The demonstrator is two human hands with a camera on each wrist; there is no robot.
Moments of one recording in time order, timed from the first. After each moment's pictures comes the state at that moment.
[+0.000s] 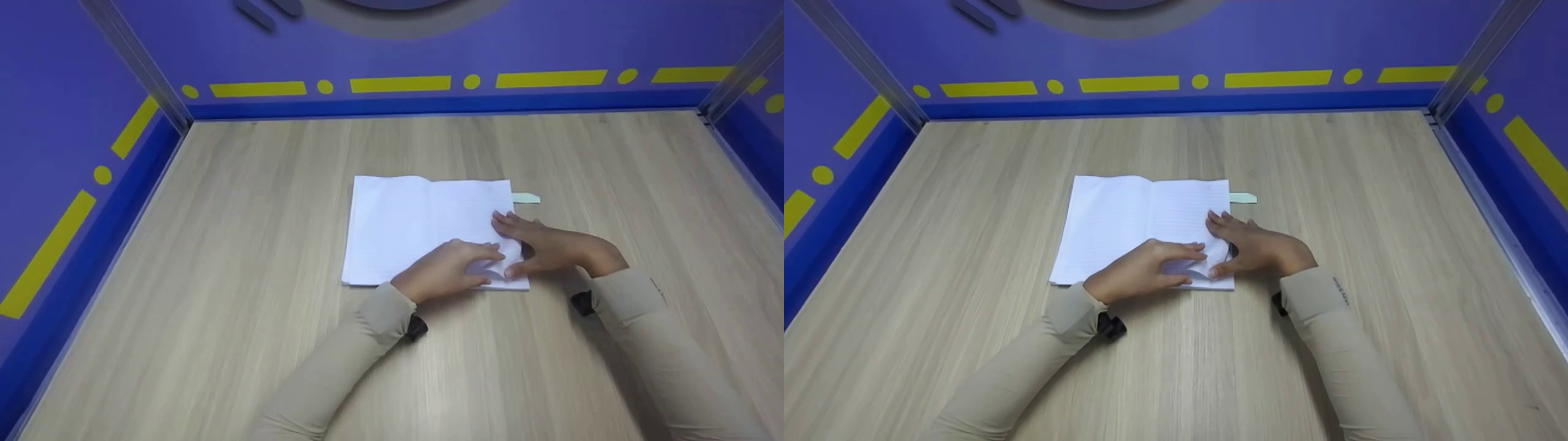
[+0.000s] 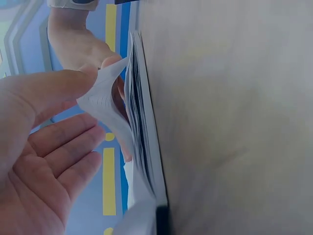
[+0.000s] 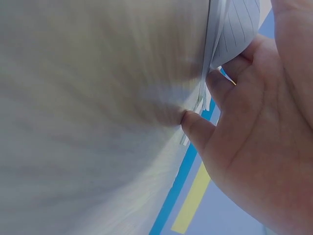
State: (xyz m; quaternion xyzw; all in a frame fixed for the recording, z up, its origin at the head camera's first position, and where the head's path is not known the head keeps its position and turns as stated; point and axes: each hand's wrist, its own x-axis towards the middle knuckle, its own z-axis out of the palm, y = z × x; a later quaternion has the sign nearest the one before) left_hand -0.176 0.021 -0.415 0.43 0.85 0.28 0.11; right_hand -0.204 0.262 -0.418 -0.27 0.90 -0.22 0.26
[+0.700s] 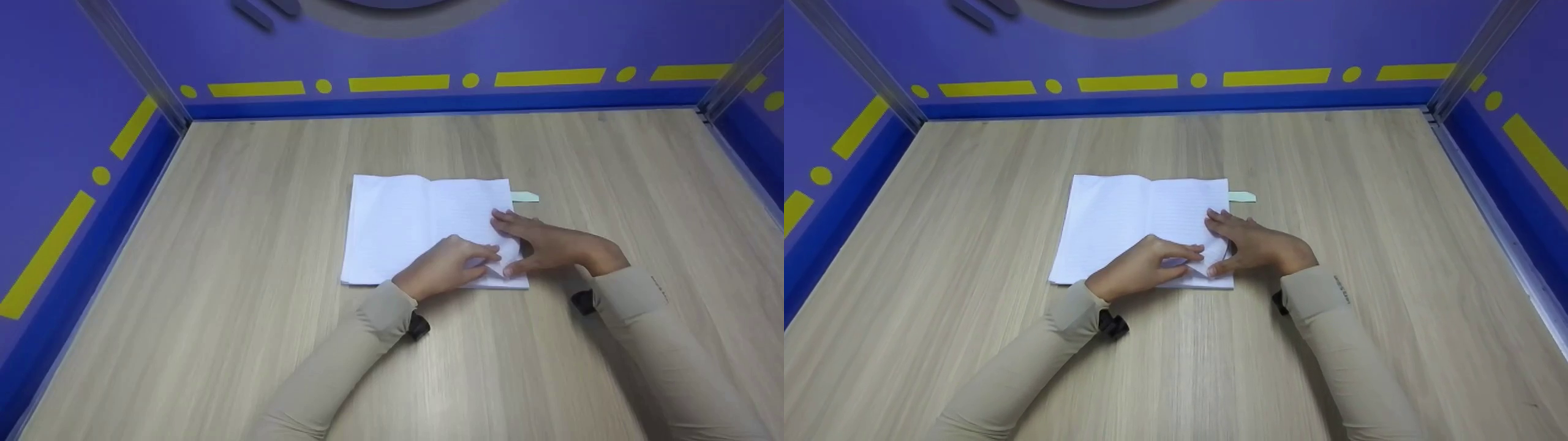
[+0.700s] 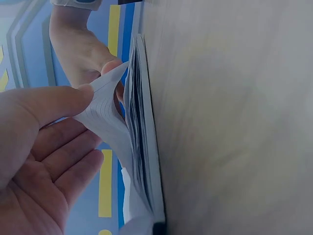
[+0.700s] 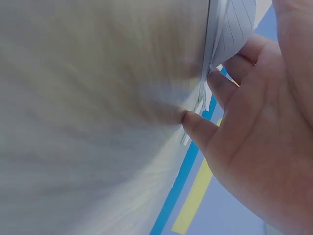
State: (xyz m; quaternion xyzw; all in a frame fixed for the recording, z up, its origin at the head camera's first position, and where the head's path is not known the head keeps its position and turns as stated) left_hand -0.179 0.024 -0.416 0.42 0.85 0.29 0.09; right_hand -0.203 0.263 -0.418 -0.28 0.90 -0.24 0.24
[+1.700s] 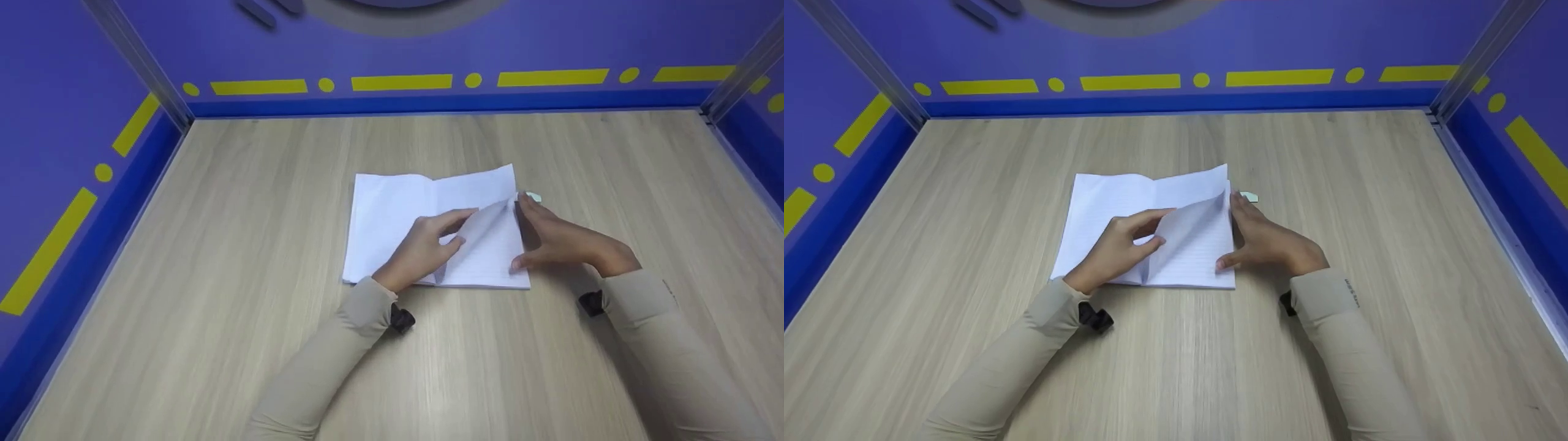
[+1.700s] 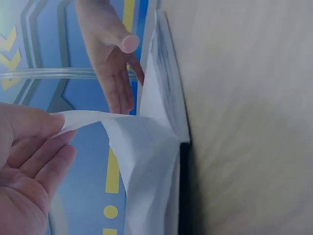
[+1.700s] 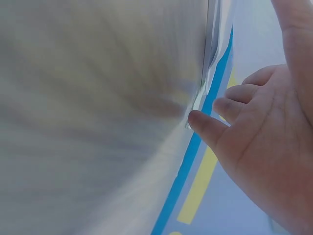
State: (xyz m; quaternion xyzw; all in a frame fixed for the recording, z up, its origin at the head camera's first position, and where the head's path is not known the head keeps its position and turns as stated) left_hand -0.185 -0.002 -0.407 0.33 0.81 0.48 0.02; right_hand -0.206 0.272 -0.416 -0.19 0.92 -0.27 0.22
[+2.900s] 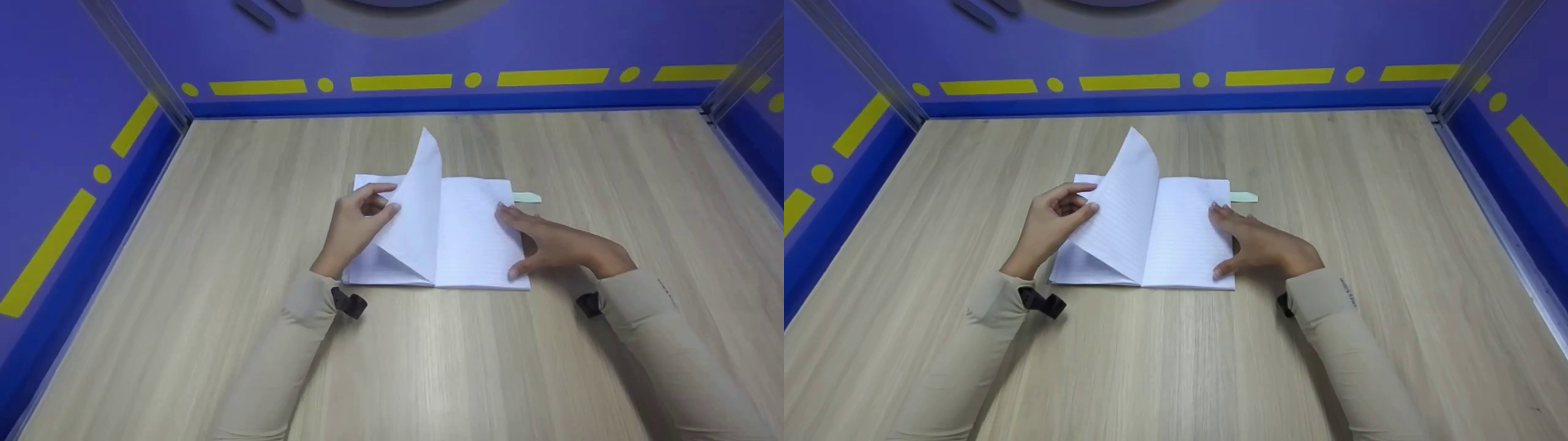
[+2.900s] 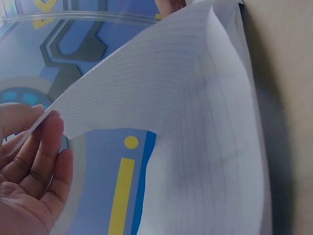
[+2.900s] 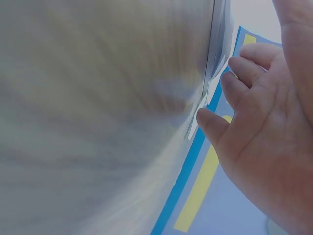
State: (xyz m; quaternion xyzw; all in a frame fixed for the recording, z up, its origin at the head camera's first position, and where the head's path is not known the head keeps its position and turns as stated) left_hand -0.206 -0.082 -0.396 0.15 0.81 0.56 -0.08; right_hand -0.205 0.266 -0.421 -0.24 0.91 -0.24 0.23
